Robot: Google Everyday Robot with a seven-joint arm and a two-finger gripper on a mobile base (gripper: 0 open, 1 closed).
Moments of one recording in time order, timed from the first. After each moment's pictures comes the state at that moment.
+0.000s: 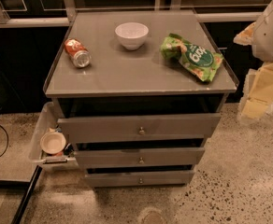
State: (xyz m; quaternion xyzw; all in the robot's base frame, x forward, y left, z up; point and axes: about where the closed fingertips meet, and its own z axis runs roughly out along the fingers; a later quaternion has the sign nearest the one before) arm 0.439 -0.216 0.980 -0.60 0.78 -0.04 0.17
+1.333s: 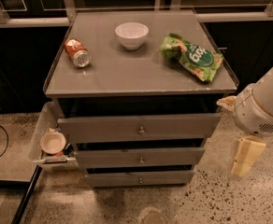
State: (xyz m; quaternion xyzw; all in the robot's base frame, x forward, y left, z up) arm 0.405 -0.222 0.836 -0.63 0.76 0.03 0.13
